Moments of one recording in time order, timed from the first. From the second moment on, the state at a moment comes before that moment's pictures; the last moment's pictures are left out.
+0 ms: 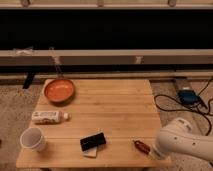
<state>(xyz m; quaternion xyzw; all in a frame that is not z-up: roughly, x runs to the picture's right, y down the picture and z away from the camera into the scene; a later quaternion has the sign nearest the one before) 0.238 0.322 0.702 -0.31 0.11 0.36 0.87</state>
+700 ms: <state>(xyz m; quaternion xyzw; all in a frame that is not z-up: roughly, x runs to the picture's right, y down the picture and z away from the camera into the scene) 0.195 0.285 0.706 -0.29 0.05 0.33 0.90</state>
